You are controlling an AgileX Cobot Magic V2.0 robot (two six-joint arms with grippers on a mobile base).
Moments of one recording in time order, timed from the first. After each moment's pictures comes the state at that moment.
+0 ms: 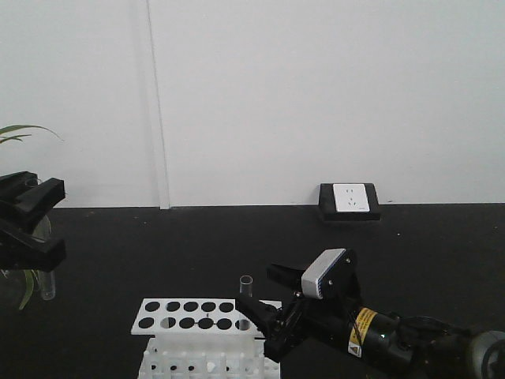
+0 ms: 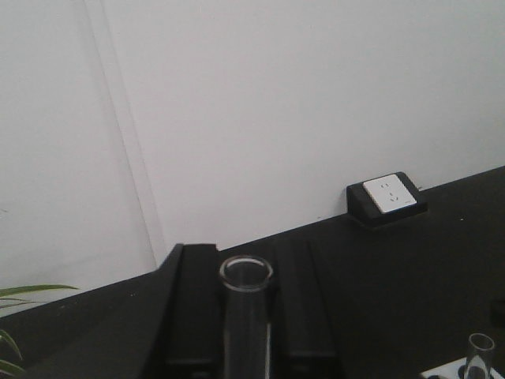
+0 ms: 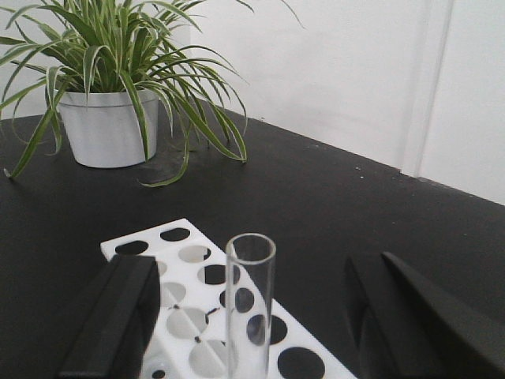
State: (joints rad) left arm -0.21 1.05 -0.84 0.40 -0.13 -0.36; right arm 0.31 1.93 -0.97 -0.81 -0.99 0.49
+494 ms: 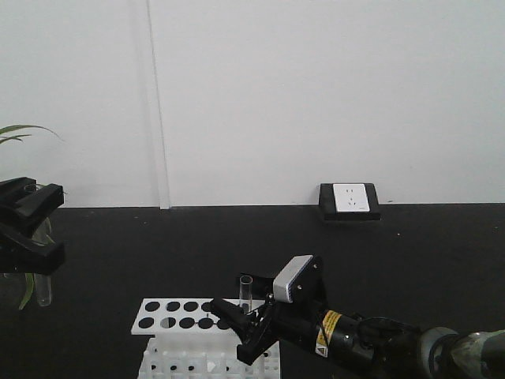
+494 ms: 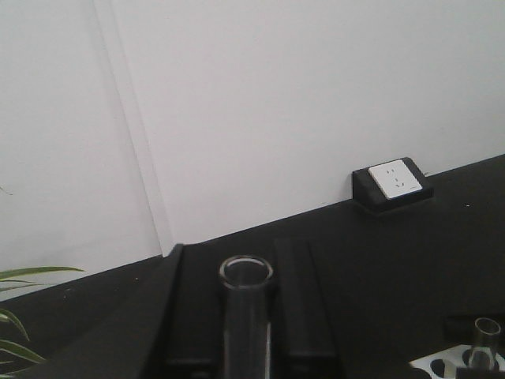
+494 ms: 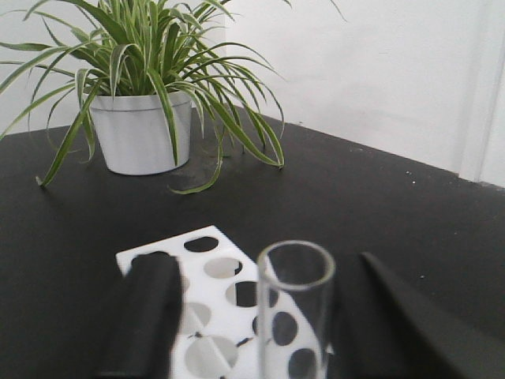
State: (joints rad) left arm -0.21 1.05 -0.84 0.40 -0.10 -0.36; right arm 0.37 2.09 -1.11 -0.80 -1.03 0.51
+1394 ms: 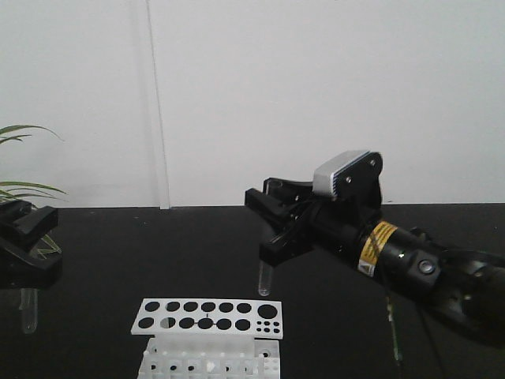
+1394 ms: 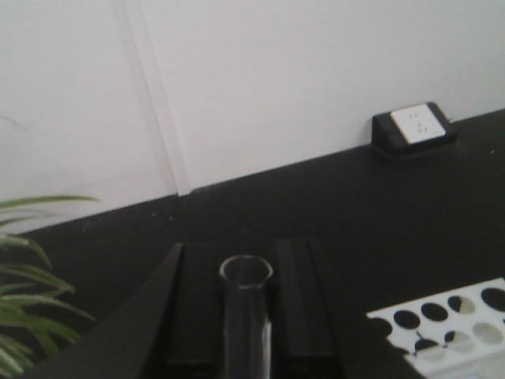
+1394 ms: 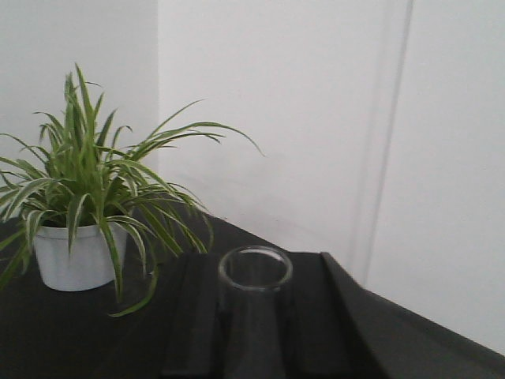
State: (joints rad) left arm -0.21 1.05 -0.84 0.39 0.06 -0.36; right arm 0.36 1.59 -1.11 -0.85 -0.64 0.72
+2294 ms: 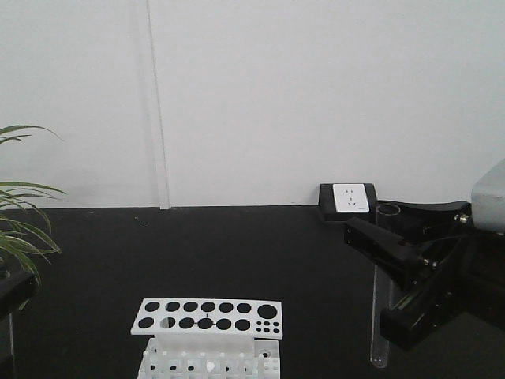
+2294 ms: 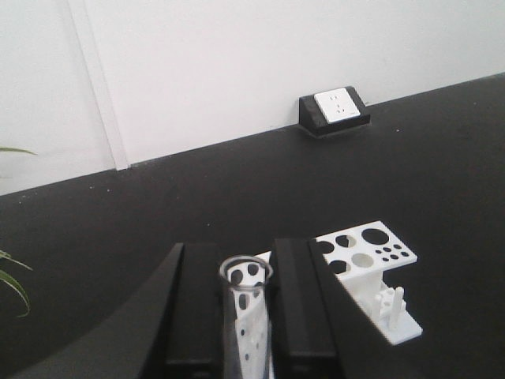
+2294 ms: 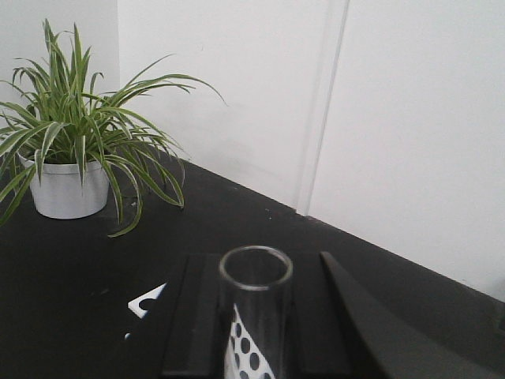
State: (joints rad) left arm -0.39 0.76 -0.70 0.27 0.25 -0.31; right arm 0.36 0.99 -0.84 -1.61 -0.33 1.48
